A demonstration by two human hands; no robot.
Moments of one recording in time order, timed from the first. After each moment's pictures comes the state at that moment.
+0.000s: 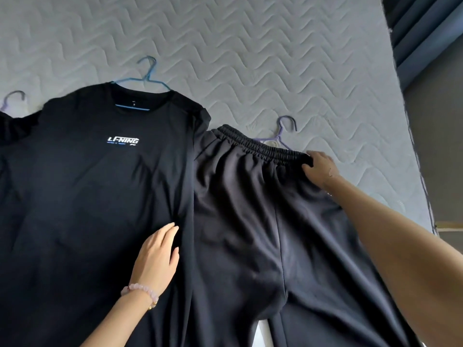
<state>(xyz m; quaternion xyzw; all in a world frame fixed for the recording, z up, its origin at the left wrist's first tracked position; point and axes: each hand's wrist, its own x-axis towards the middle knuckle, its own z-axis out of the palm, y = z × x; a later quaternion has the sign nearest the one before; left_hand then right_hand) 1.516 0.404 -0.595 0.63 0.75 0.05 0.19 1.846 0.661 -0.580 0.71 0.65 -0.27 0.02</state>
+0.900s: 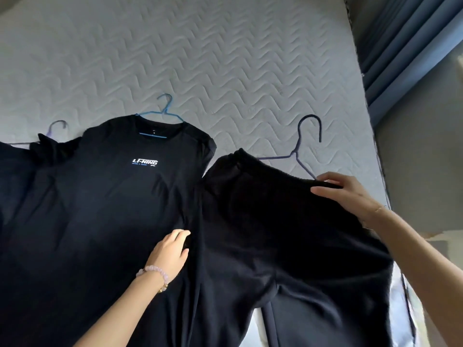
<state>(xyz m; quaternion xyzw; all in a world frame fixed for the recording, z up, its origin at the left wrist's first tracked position) 1.516 0.417 -0.515 0.61 0.74 -0.02 0.30 1.867 0.576 -0.386 0.65 0.56 -0.50 -0.15</state>
